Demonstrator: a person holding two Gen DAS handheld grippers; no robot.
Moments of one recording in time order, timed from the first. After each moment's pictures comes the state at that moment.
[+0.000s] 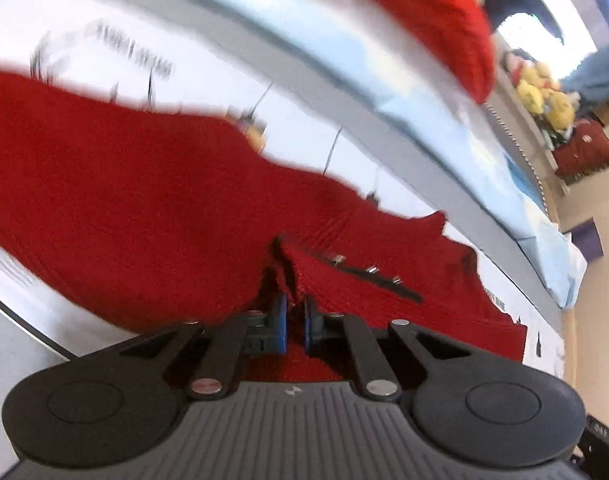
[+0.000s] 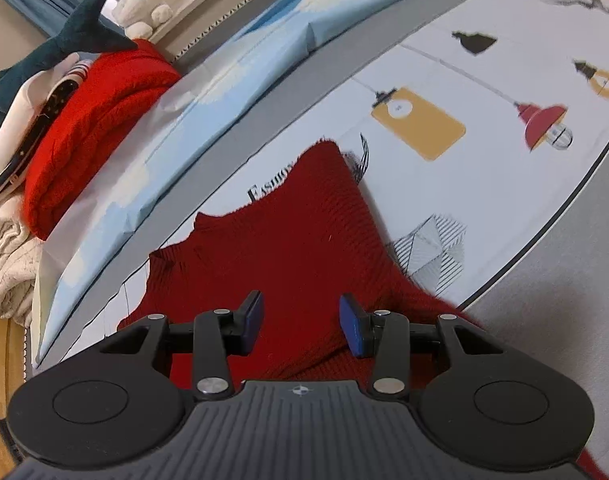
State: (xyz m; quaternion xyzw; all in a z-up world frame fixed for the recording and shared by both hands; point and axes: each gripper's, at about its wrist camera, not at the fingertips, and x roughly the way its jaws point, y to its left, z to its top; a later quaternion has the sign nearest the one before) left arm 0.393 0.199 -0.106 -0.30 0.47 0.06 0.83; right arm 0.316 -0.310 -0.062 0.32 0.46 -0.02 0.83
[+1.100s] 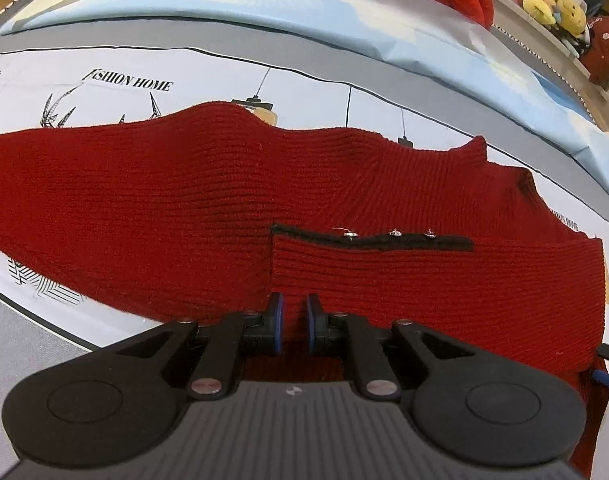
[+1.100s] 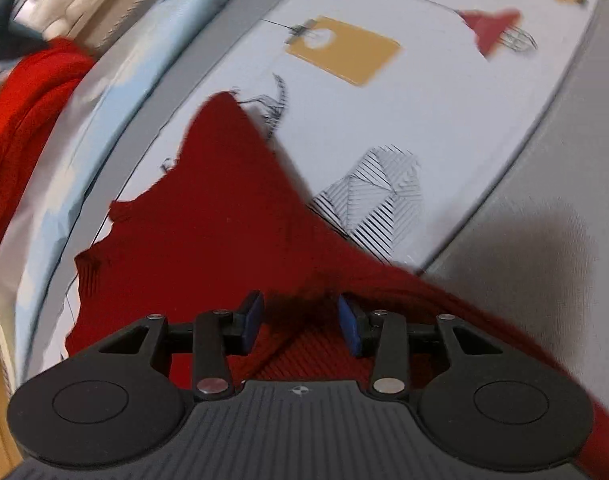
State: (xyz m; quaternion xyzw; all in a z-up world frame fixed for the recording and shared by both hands) left arm 0.391 0.162 -0.123 -0.15 0.52 0.09 0.84; right arm 0.328 -0.323 -0.127 0.36 0.51 -0.10 0.77
